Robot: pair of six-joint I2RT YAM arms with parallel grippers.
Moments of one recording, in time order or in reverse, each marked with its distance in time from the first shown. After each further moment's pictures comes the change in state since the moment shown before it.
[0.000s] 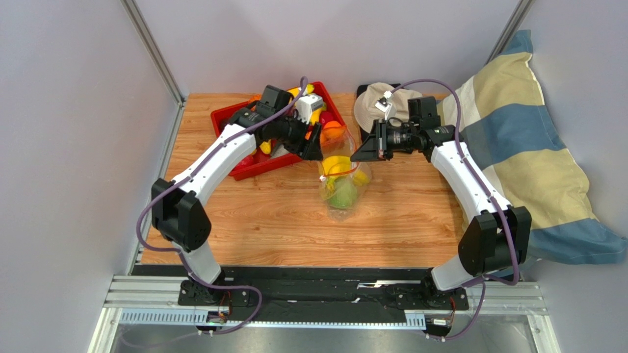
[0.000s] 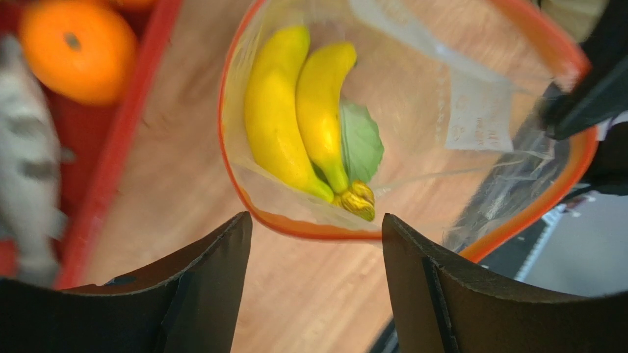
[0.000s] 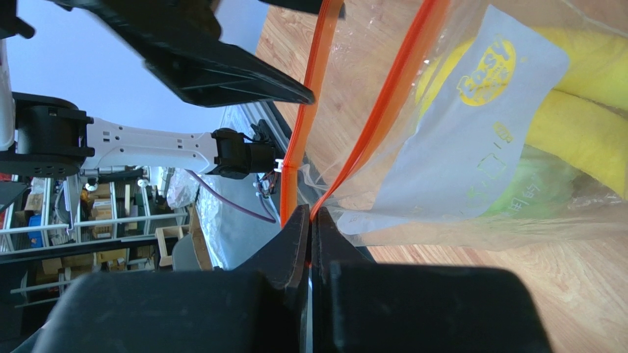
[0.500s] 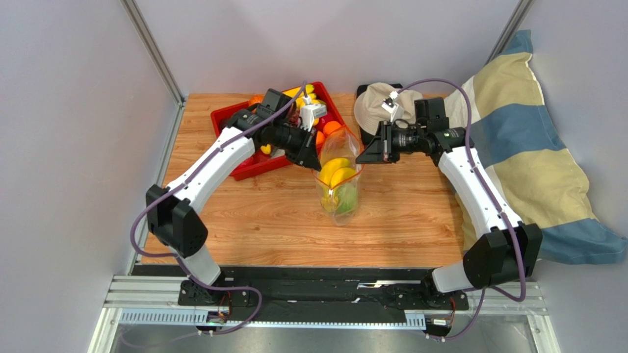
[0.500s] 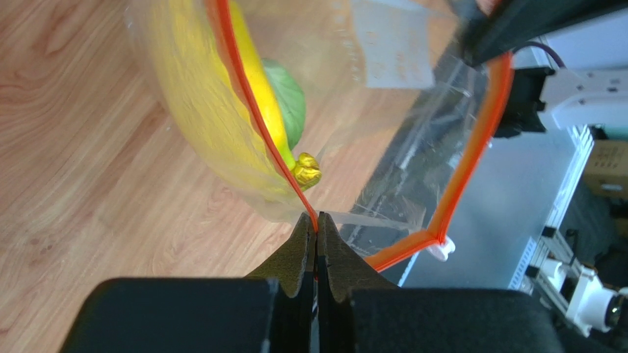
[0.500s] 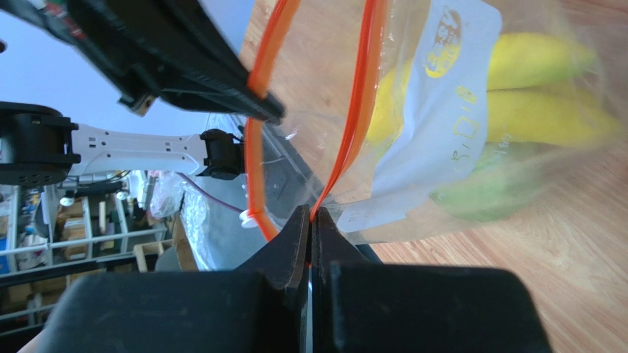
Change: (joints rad) left arm -0.035 -0.021 0.005 -0.144 0.155 -0.090; right arm 0.000 -0.081 0.011 -0.101 0.072 -0.022
